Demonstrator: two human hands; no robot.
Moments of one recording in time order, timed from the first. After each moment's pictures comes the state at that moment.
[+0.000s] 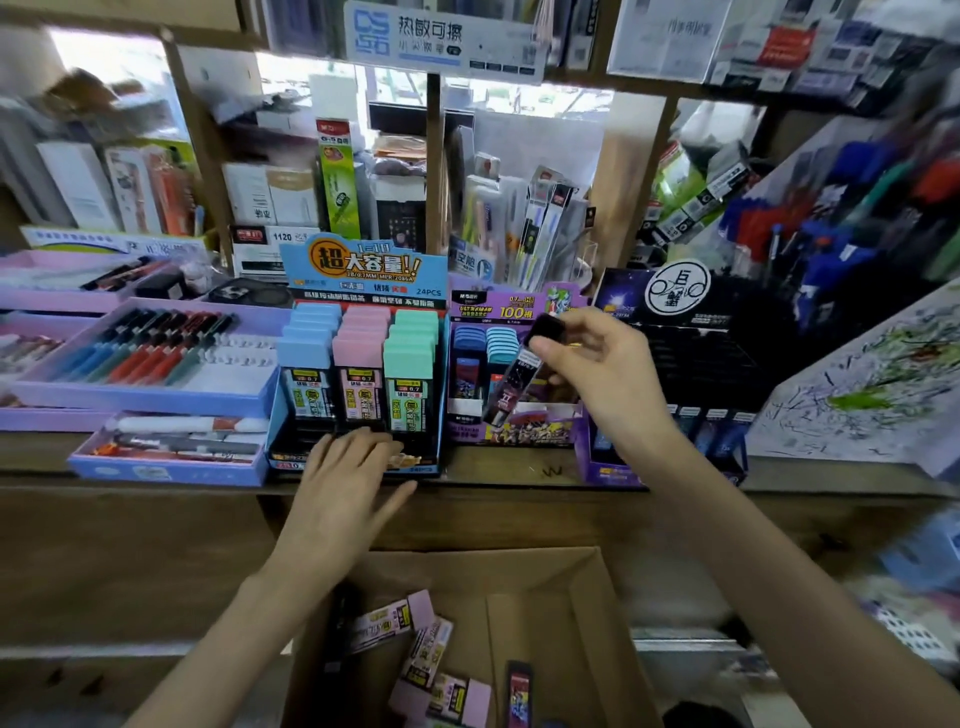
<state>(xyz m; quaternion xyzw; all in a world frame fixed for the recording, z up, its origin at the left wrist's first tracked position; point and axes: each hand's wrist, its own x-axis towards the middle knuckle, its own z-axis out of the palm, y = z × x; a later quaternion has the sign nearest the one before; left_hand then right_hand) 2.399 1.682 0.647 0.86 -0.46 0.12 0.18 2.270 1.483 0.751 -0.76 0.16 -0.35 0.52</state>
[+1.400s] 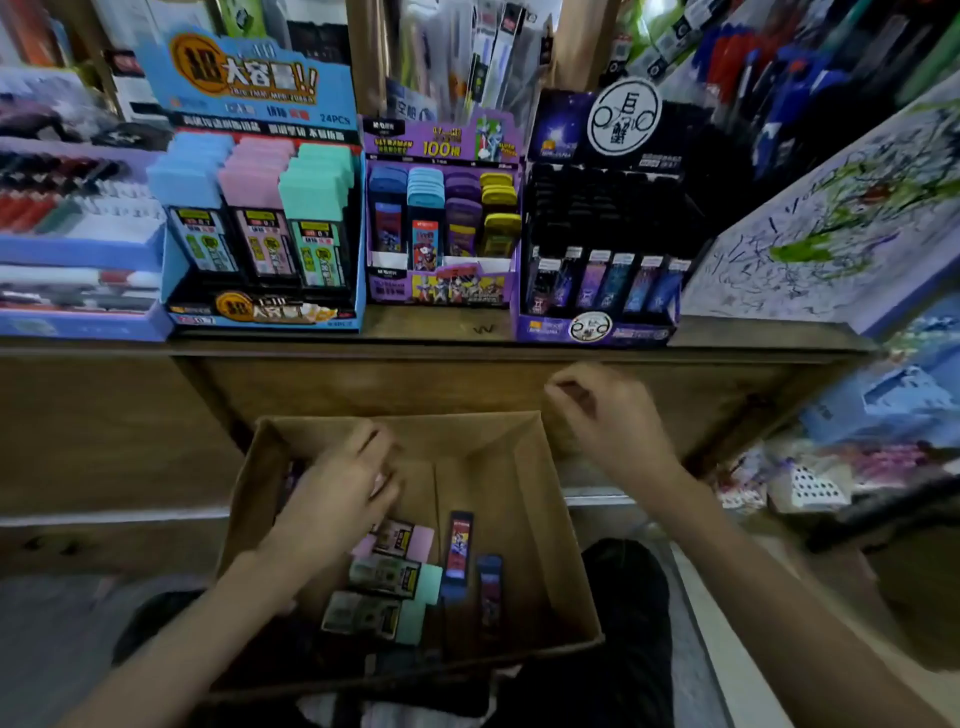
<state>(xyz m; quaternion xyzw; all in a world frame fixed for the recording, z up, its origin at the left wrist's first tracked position) 2.302 1.686 0.566 0.83 -0.52 -0.03 0.21 2.142 1.467 0.622 -0.93 0.23 -0.22 0.19</state>
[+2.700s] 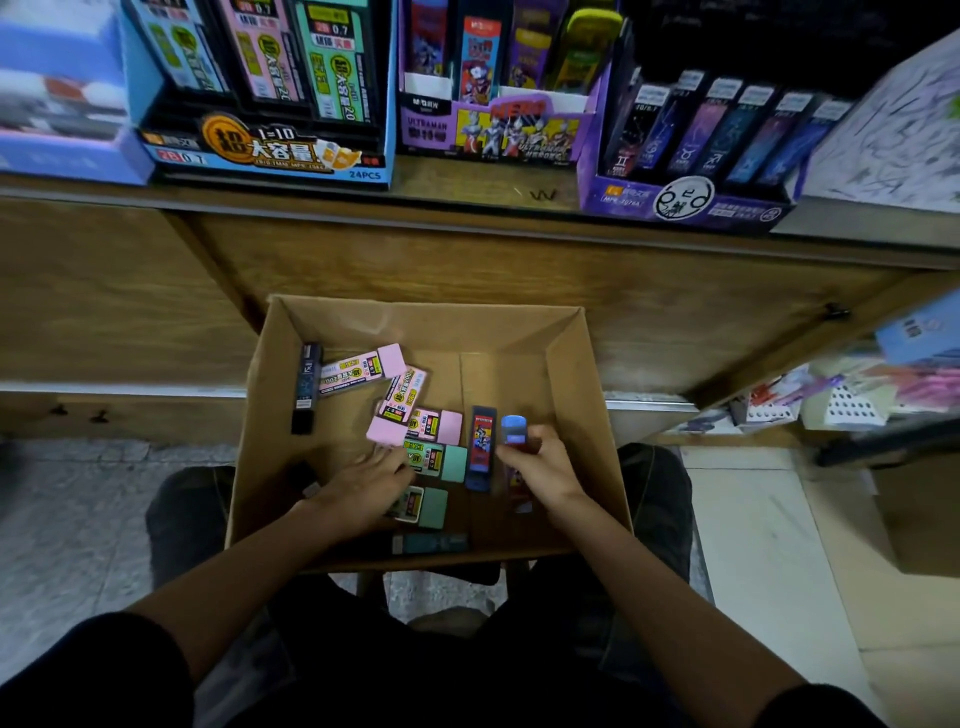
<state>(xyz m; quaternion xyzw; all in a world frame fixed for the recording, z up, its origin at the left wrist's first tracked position) 2.296 1.729 0.404 0.75 -0.62 -0.22 -0.04 2.146 1.552 0.429 -0.62 0.51 -0.02 0.59</state>
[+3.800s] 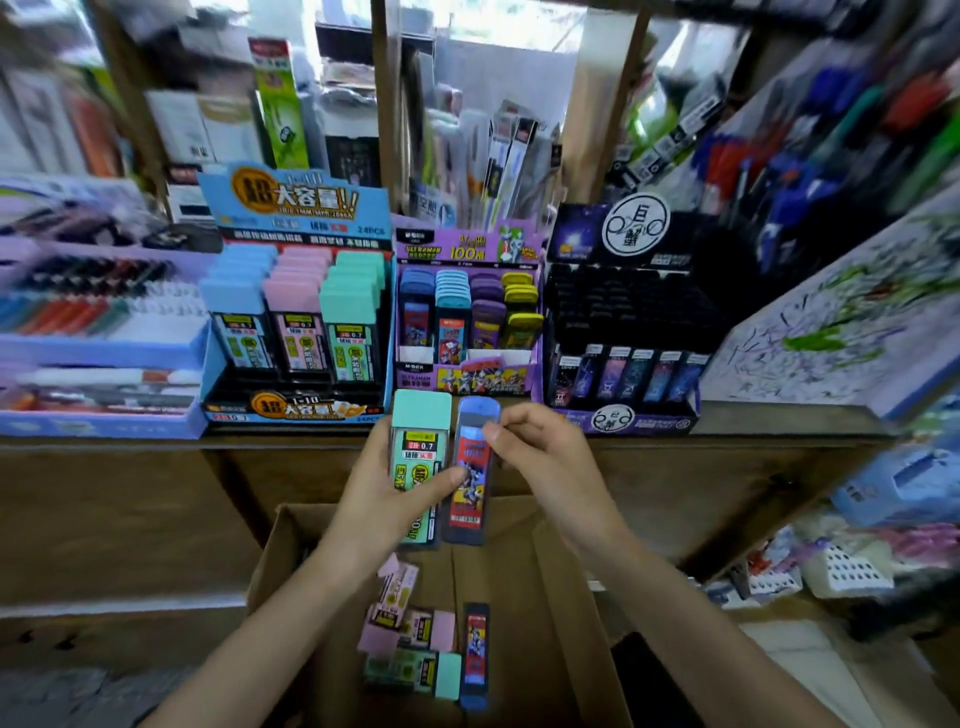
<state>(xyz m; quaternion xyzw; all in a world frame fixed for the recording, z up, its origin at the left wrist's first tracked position) 2.317 1.644 0.634 0.63 -0.29 -0.24 0.68 2.215 1.513 0.657 -0.72 0.21 -0.24 0.62</state>
